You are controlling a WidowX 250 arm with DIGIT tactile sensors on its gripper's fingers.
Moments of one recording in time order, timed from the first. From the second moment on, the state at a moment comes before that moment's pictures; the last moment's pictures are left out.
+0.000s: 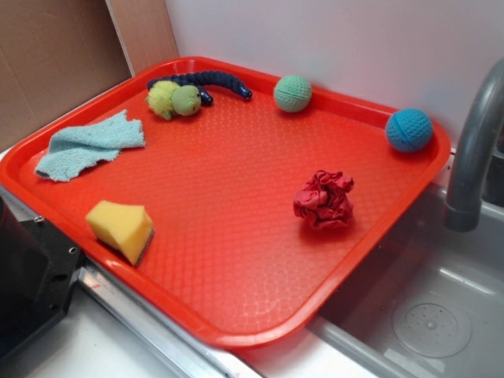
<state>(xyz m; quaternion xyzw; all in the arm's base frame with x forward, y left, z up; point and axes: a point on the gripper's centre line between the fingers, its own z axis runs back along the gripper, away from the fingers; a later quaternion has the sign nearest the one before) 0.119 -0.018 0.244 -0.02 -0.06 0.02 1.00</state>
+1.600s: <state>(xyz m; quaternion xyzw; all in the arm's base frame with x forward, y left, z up) 0.234 -0.167 0.047 -0.03 -0.11 -0.29 0.95</state>
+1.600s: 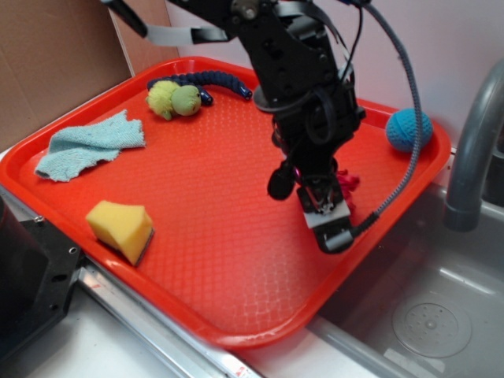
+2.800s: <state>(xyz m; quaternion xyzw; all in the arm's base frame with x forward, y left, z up) 0.253 -0.157 0.022 -0.02 -0.08 -0.27 0.96</state>
